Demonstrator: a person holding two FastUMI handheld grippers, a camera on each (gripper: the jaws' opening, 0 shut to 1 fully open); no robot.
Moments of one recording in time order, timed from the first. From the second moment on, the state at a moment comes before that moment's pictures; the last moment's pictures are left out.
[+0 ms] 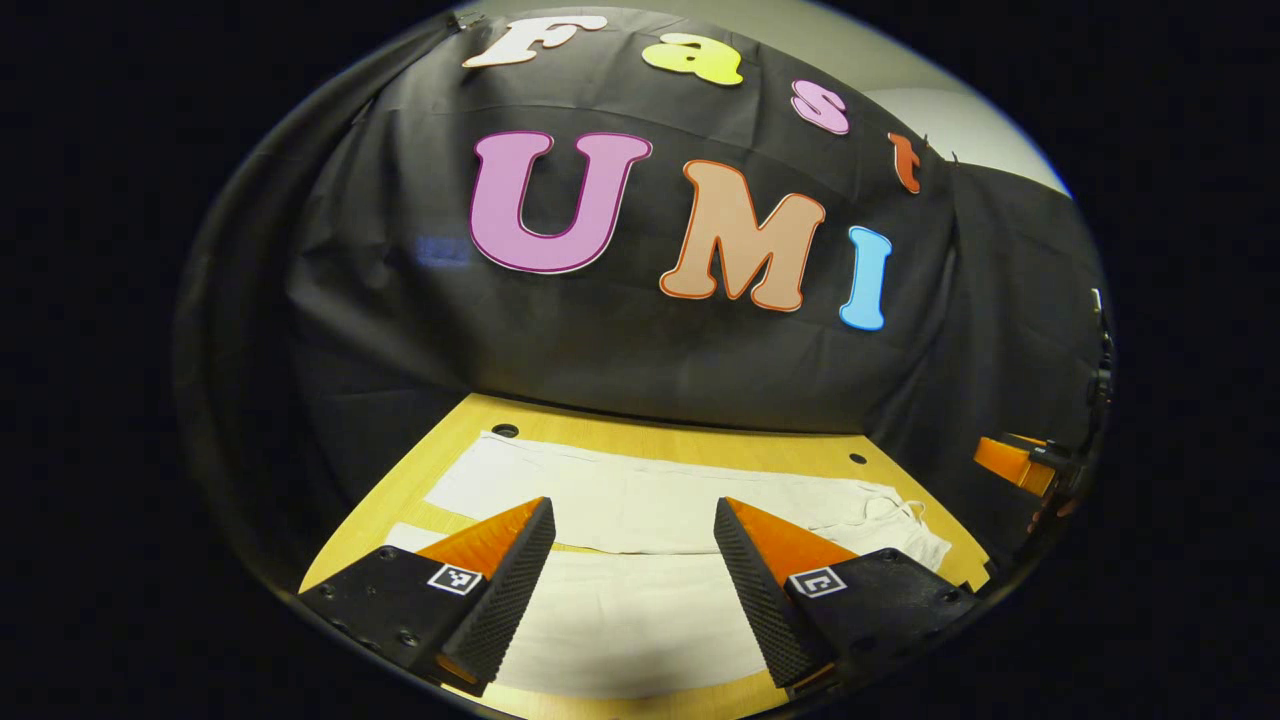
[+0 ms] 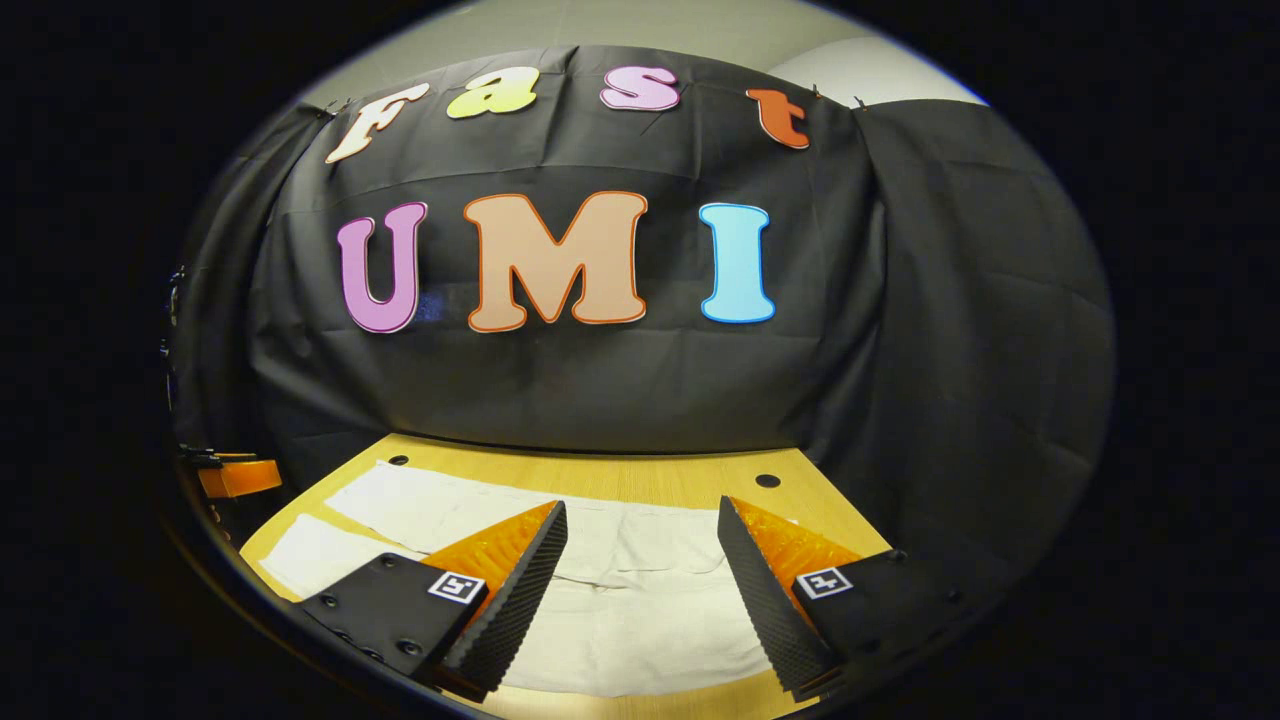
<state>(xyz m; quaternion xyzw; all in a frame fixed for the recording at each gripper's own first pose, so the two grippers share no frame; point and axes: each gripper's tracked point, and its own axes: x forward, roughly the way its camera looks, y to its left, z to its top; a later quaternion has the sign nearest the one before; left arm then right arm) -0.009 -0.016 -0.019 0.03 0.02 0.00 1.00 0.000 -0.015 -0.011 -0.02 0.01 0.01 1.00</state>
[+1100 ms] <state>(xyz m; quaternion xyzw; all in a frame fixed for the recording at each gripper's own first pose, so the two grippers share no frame) -0.077 0.058 -0.169 0.32 0.38 -0.22 0.84 -0.027 -0.032 -0.047 -0.01 0.04 0.00 1.00</state>
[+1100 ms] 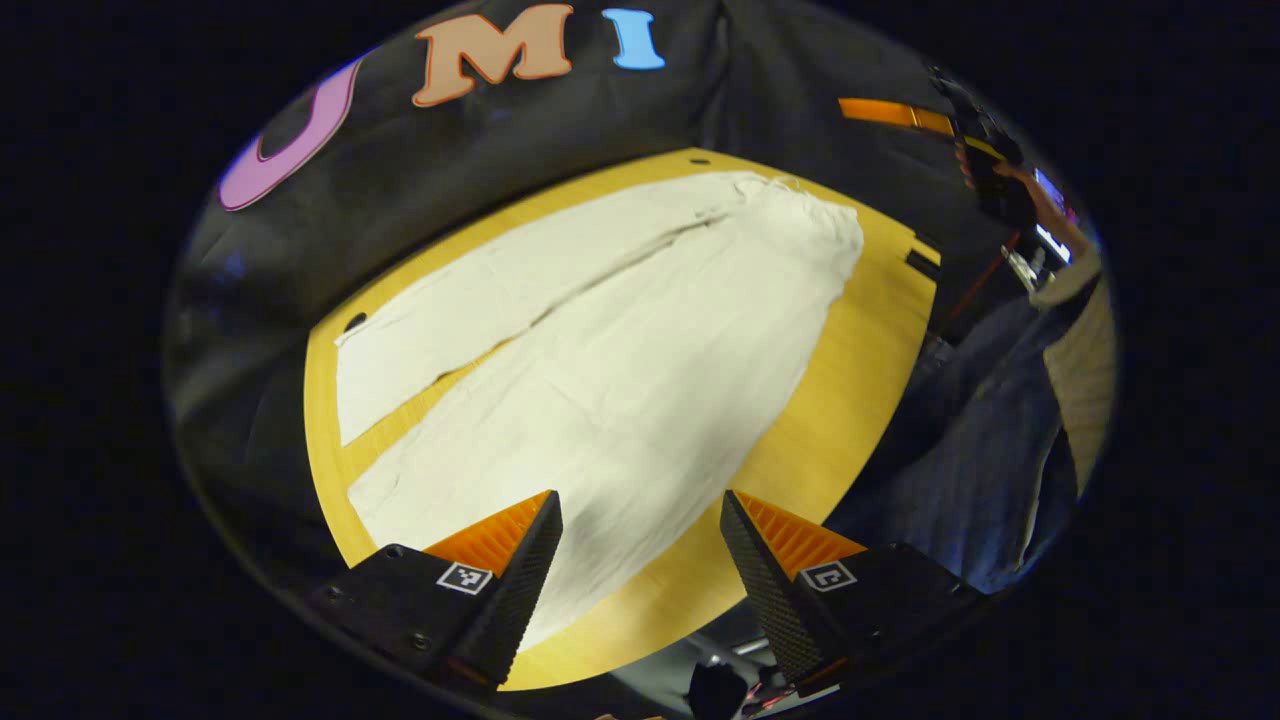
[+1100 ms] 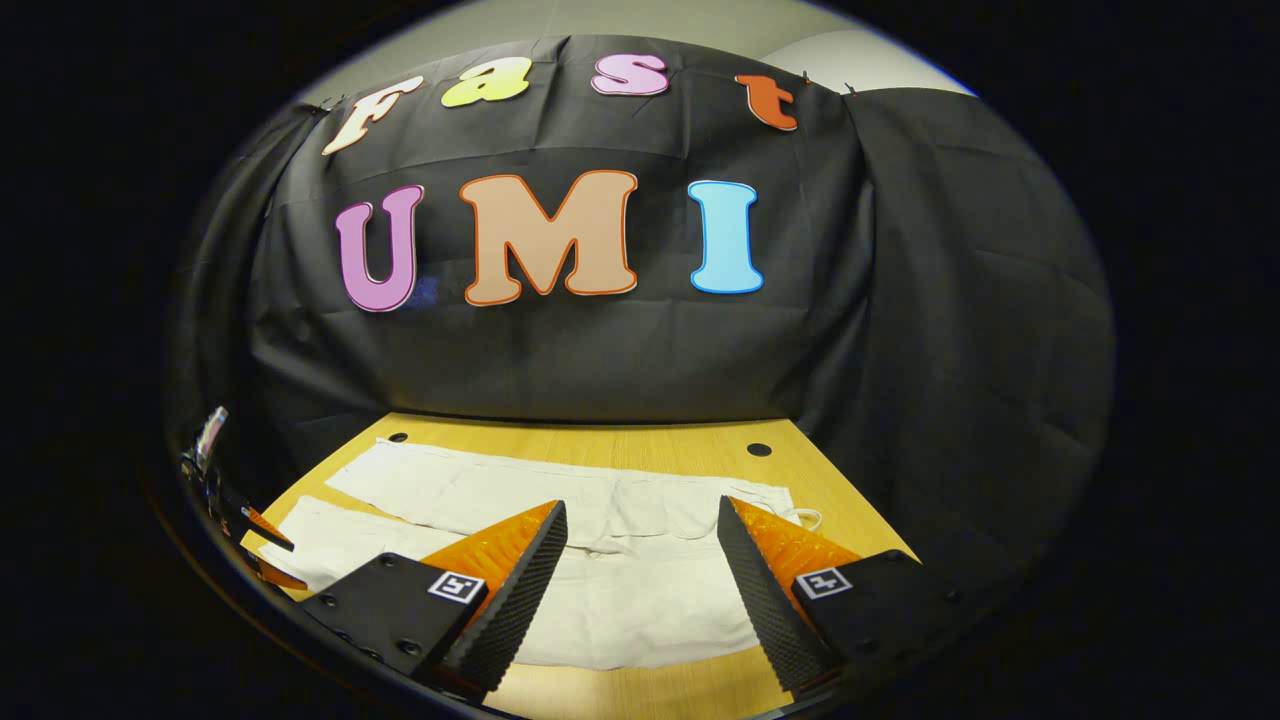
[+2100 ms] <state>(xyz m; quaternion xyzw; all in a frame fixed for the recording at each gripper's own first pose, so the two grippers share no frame) -0.104 0.161 -0.234 0.44 0.55 -0.26 0.67 -0.005 -0.023 -0.071 -0.06 0.08 0.01 0.99</state>
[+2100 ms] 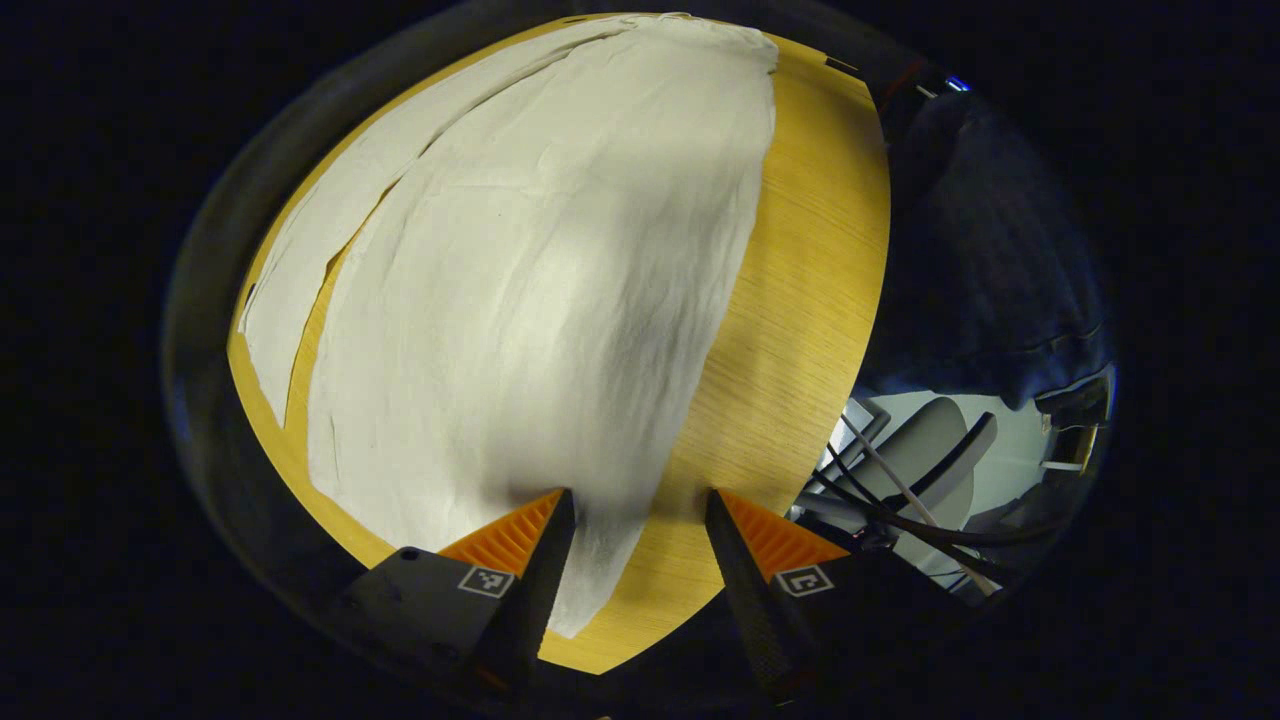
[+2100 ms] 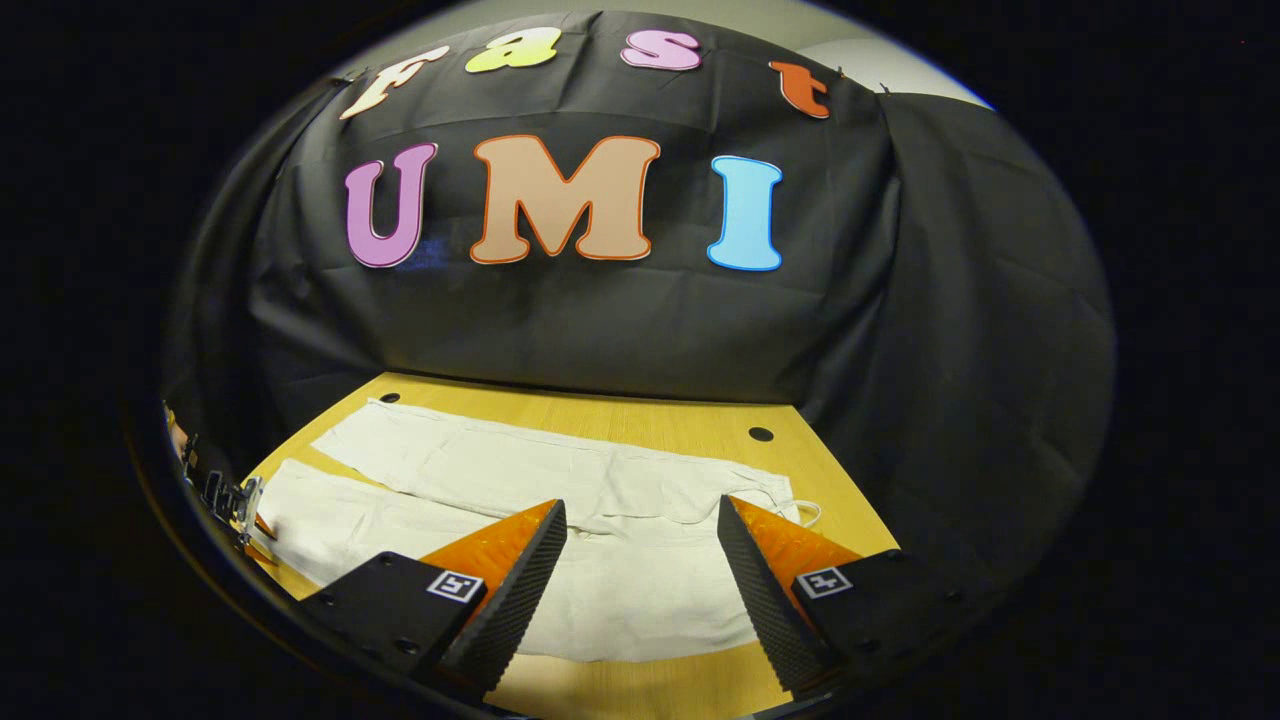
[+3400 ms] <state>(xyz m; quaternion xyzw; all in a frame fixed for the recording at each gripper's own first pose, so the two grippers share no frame) -0.074 0.171 -0.224 0.47 0.57 -0.24 0.63 -0.016 -0.114 -0.282 -0.39 0.39 0.25 0.79</state>
